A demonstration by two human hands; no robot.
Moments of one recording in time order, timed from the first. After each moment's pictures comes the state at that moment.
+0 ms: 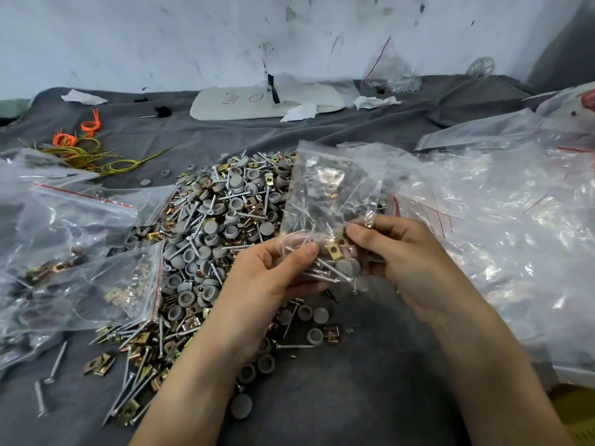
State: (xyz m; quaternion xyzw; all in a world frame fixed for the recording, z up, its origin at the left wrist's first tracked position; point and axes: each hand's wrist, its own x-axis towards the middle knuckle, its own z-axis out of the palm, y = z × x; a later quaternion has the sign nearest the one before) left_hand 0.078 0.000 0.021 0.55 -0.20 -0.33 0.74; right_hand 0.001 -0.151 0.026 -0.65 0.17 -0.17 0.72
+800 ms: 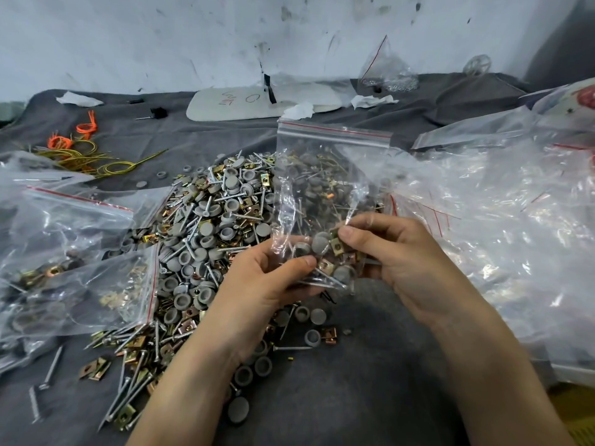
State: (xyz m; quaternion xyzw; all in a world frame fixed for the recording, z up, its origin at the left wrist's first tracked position) left_hand 0.079 -0.001 0.021 0.57 -0.16 -0.33 0.74; right_hand -0.002 -0.152 0.026 -0.66 0.14 -0.16 0.72
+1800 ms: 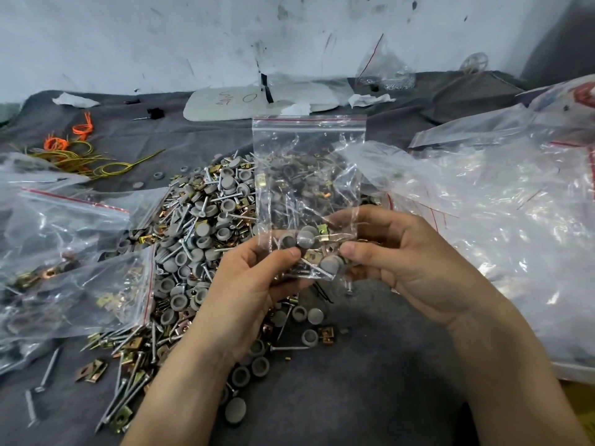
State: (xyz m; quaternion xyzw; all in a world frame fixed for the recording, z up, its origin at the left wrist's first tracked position) left_hand 0.081 0.001 0.019 0.55 -0.16 -0.30 0.76; right_hand -0.012 -0.161 0.034 -0.64 0.07 -0.11 0.75
